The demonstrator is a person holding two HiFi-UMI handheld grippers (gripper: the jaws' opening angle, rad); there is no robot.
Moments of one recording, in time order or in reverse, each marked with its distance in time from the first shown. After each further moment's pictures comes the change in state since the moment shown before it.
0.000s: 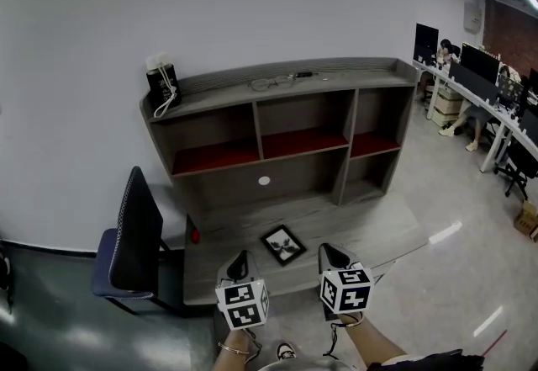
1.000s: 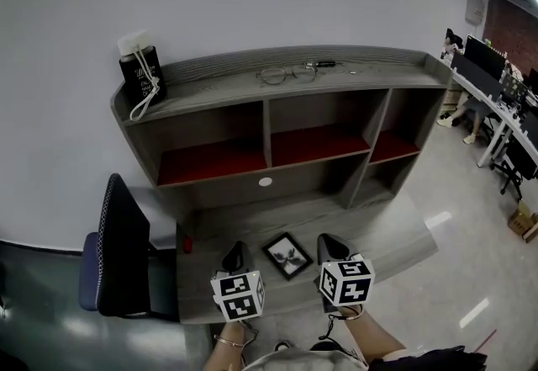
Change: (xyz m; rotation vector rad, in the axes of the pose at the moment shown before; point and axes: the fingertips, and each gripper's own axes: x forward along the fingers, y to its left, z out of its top) left arm 0.129 0.057 -0.002 -0.040 0.079 -0.014; right arm 0.130 -0.012 0.020 -0.005 0.068 -0.033
